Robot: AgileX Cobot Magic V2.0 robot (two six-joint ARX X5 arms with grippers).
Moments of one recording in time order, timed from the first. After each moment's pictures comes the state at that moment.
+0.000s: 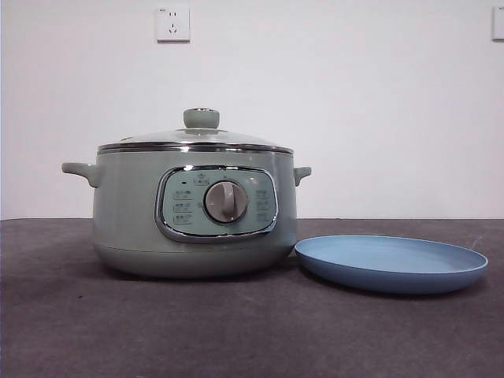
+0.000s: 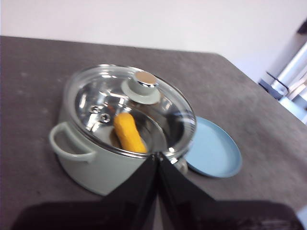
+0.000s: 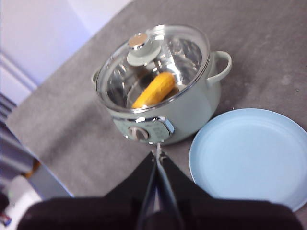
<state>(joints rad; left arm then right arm) 0.02 0.60 0.82 -0.60 0.62 -0.12 0.10 0.85 1.03 -0.78 -0.65 -0.06</state>
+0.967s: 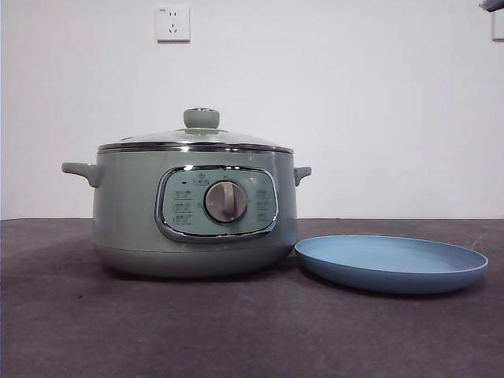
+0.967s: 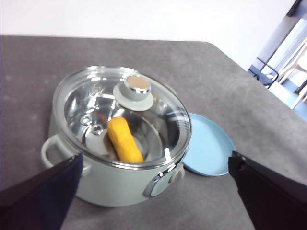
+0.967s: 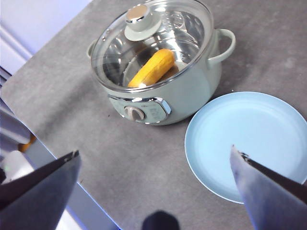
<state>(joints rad) 0.01 0.75 0.91 -0.59 0.66 -0.07 0.10 0.93 1.10 -0.90 -0.65 -0.17</state>
